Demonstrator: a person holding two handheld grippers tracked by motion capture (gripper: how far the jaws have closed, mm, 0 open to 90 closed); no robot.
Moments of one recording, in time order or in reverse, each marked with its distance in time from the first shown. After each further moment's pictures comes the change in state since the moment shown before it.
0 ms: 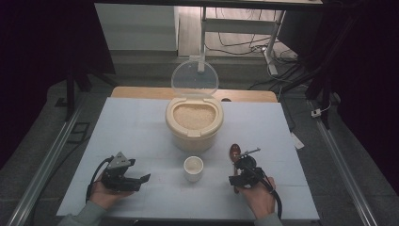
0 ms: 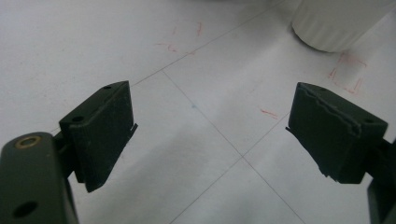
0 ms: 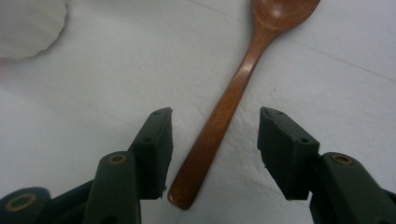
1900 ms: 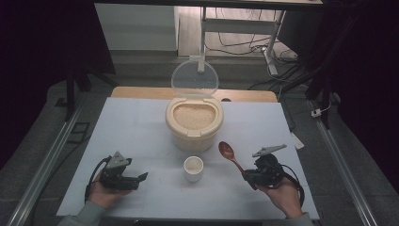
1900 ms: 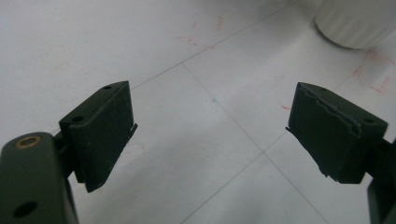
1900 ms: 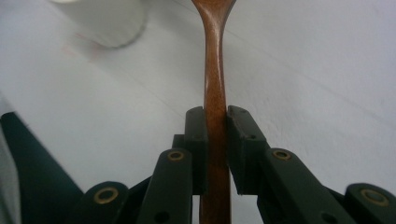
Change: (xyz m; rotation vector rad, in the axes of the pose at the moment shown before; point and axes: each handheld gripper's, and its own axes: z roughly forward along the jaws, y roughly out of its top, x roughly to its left) left arm 0.007 -0.004 0.000 0.006 0.063 -0.026; right arm -0.047 -0.011 -0.049 -0.131 0.277 -0.188
